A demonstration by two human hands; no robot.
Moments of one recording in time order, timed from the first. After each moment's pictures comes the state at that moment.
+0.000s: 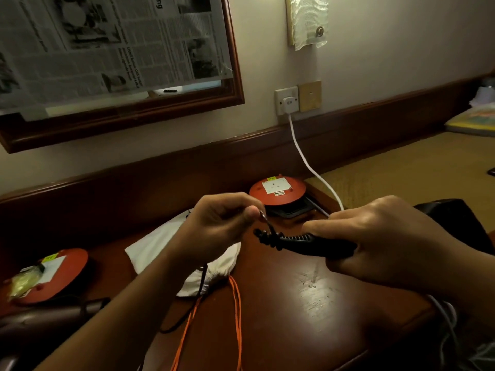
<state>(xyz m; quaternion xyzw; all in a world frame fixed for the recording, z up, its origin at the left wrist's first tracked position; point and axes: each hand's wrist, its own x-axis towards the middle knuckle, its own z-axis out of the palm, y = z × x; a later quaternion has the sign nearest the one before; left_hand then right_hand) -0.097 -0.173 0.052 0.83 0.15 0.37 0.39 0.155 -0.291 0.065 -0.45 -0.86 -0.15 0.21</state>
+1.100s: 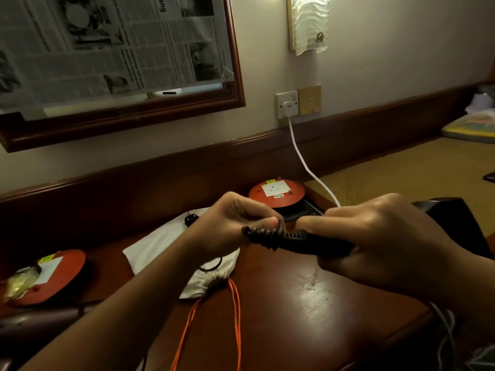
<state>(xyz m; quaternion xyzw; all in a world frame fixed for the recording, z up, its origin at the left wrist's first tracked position) -0.083 -0.170 0.066 0.86 0.18 0.26 0.41 0.143 -0.300 0.075 -0.45 -0.85 -0.16 0.22</state>
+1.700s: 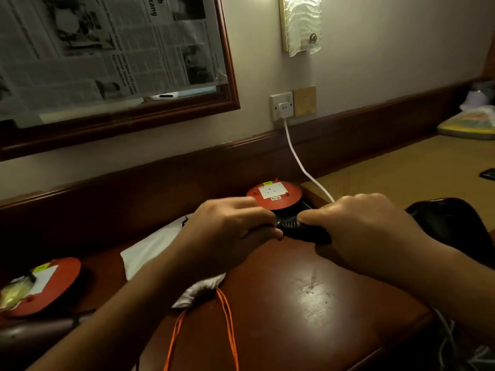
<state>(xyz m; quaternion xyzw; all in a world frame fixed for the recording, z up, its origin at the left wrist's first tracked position) -0.085 -0.188 0.077 0.94 0.13 0.32 -0.07 0.139 -0.279 0.073 -0.58 -0.78 -0.19 0.12</state>
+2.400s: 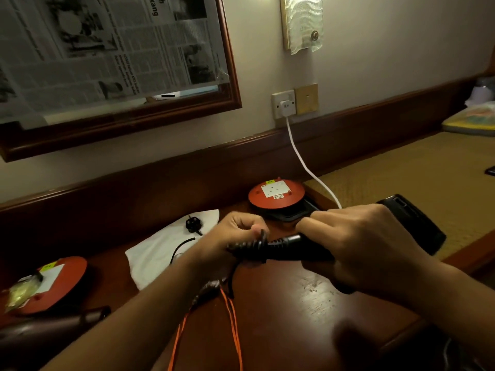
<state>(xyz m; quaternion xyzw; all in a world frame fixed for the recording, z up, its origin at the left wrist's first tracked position) -0.080 -0.158 0.032 0.72 0.18 0.22 0.64 0.138 -0.281 0.050 -0.47 -0.82 -0.23 0.21</state>
